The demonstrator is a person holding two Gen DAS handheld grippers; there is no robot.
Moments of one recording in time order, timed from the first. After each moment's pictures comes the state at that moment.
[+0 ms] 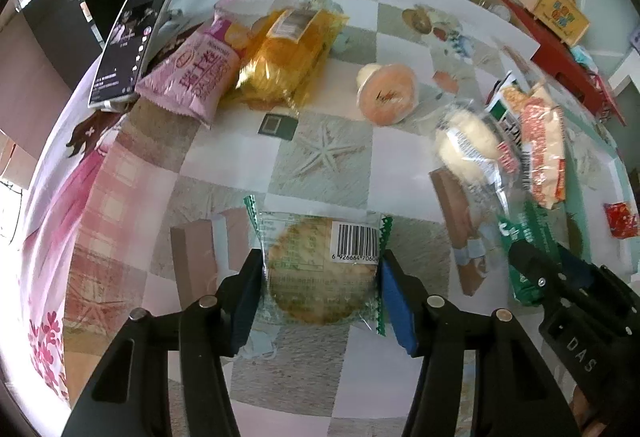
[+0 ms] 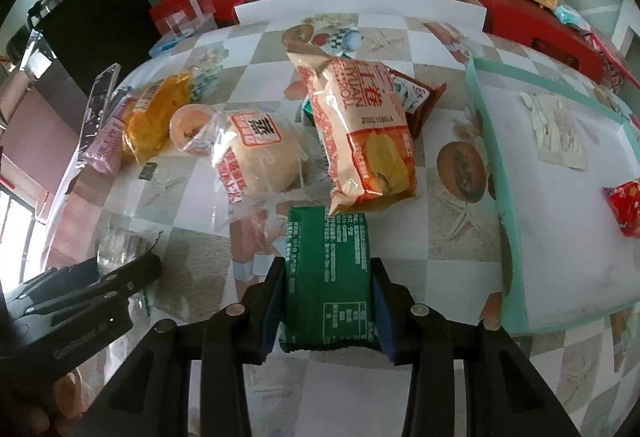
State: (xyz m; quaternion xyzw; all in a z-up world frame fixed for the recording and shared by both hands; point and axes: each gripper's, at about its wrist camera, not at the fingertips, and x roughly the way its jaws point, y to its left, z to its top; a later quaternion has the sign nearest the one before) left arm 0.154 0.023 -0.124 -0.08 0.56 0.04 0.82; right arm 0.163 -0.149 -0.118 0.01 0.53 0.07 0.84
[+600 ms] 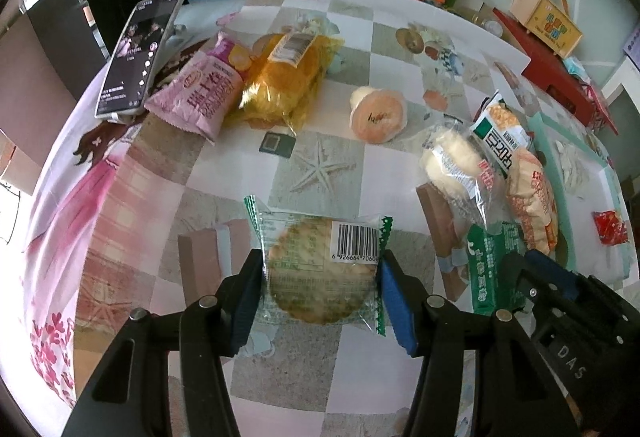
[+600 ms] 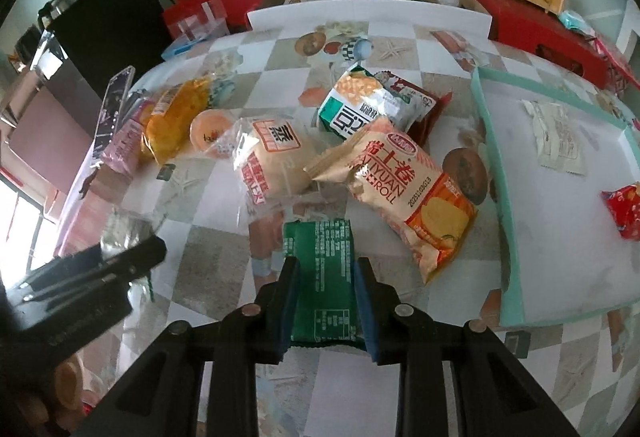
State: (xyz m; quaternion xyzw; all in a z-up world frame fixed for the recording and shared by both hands) left arm 0.155 0.032 -0.113 -0.08 0.55 0.03 0.83; right arm 0.155 -0.148 -0.108 0.02 0.53 0.09 0.84
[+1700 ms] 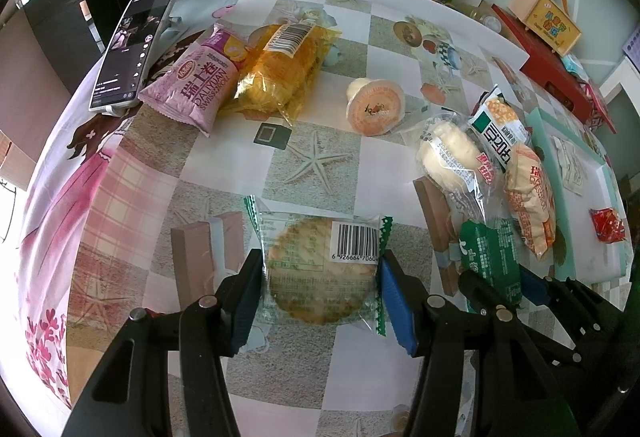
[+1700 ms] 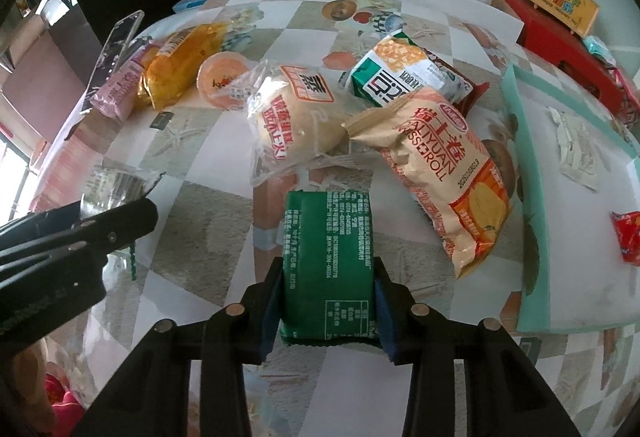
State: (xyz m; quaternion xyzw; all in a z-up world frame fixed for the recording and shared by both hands) left arm 0.156 0.034 -0.115 -0.09 0.55 0.03 0.83; right arm 0.156 -0.122 -0.131 -0.05 0.55 0.10 0.82
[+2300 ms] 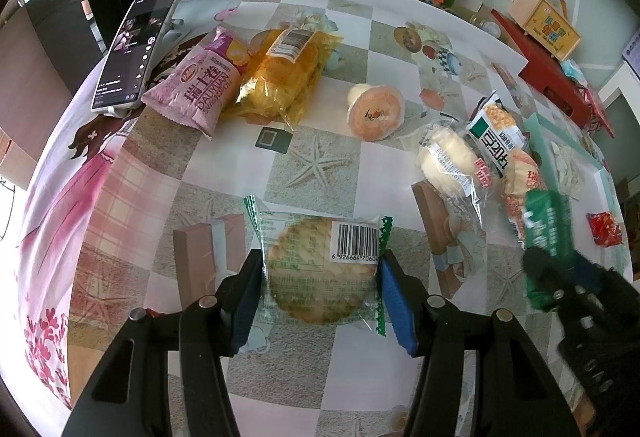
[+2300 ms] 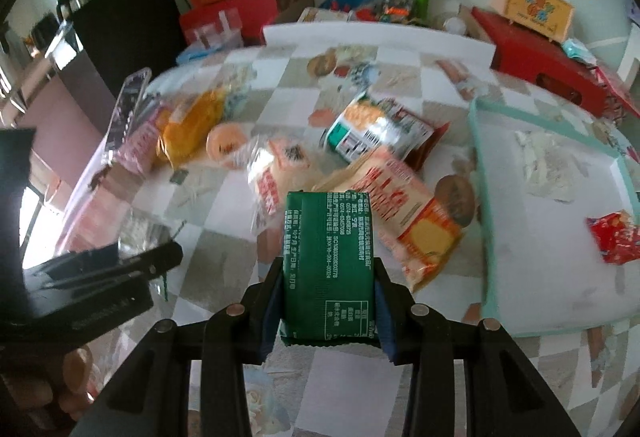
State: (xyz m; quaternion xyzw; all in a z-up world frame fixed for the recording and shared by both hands) left arm 0.152 0.035 -0.110 -0.09 0.55 0.02 0.83; right arm 0.148 -0.149 -0.082 -0.01 0.50 0.10 0.86
